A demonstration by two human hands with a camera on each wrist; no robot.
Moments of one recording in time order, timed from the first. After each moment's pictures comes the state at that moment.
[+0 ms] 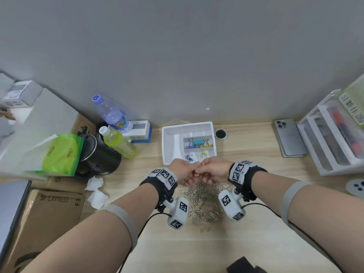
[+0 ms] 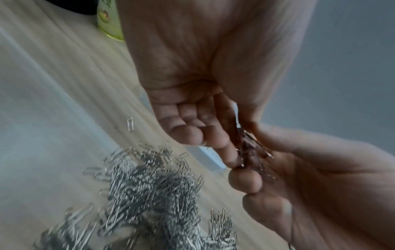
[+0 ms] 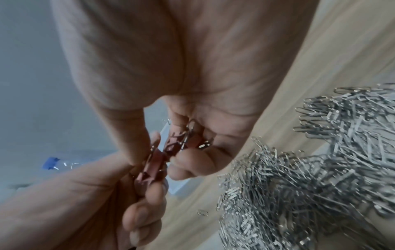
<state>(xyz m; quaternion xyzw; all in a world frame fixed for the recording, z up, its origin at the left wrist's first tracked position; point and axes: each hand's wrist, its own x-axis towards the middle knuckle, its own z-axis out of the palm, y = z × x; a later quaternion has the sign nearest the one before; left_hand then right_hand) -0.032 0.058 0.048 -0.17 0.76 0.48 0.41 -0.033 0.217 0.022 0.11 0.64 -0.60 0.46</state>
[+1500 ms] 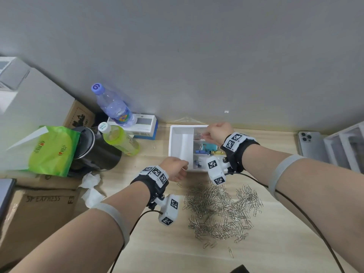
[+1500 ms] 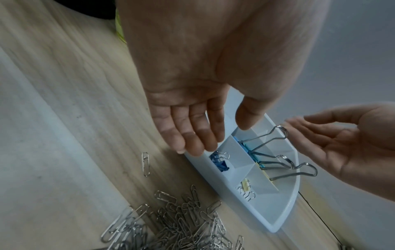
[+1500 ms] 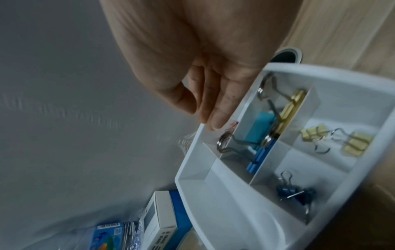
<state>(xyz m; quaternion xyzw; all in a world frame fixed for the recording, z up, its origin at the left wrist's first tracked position) -0.093 0.000 -0.008 -0.26 0.74 0.47 0.40 -0.178 0.180 0.009 0.28 0.72 -0.60 0.22</state>
